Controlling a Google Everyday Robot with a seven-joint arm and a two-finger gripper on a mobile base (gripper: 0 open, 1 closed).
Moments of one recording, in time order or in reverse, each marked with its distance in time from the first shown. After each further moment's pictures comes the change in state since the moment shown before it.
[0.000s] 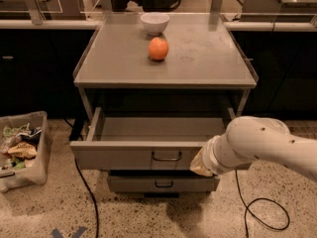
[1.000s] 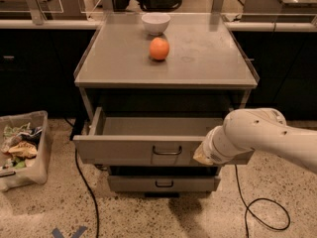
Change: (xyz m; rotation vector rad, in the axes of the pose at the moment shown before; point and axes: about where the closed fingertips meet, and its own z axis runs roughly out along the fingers) arm -0.001 -0.040 0.002 0.080 0.040 0.083
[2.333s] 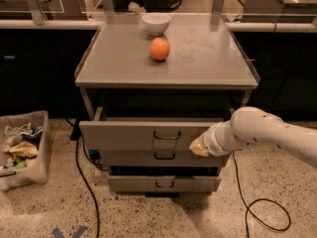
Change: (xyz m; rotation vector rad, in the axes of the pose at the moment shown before) arm -0.014 -0.036 0.033 -0.023 -0.172 0.179
